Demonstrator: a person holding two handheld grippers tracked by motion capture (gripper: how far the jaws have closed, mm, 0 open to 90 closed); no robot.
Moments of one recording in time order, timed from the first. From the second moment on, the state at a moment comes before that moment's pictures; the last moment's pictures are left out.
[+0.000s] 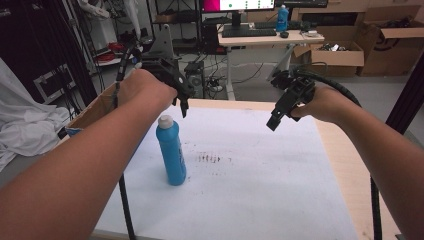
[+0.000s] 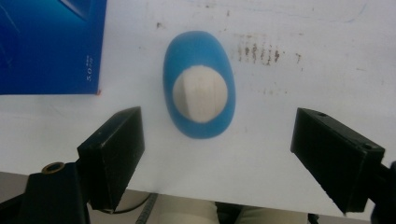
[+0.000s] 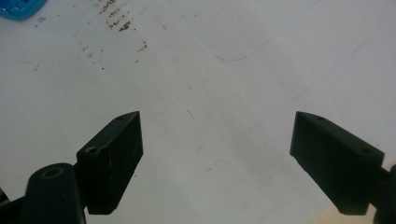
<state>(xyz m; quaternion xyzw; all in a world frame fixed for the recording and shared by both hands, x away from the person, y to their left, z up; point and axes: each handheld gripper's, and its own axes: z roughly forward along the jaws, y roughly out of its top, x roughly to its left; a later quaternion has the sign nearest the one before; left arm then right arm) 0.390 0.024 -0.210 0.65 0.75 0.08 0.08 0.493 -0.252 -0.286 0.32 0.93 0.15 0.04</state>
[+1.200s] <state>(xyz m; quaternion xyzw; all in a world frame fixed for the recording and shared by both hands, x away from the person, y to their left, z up) 0.415 0.042 -0.269 0.64 0.76 0.05 0.08 0.508 -0.254 -0.306 0.32 0.94 0.14 0.02</state>
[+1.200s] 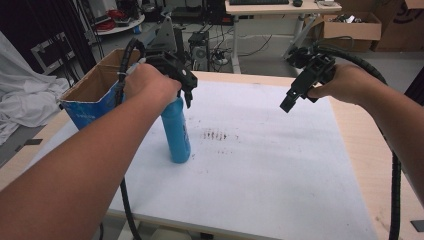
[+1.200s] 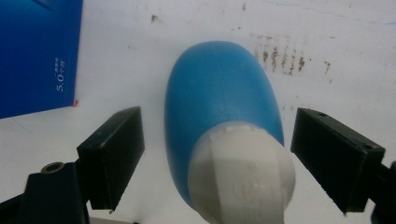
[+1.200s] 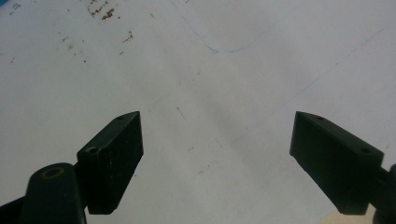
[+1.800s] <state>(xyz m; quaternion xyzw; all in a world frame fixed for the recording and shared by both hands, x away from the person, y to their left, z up) 0.416 0.040 -0.283 0.63 0.77 0.06 0.08 0.509 -0.251 -0.311 0.32 0.94 0.13 0.02</state>
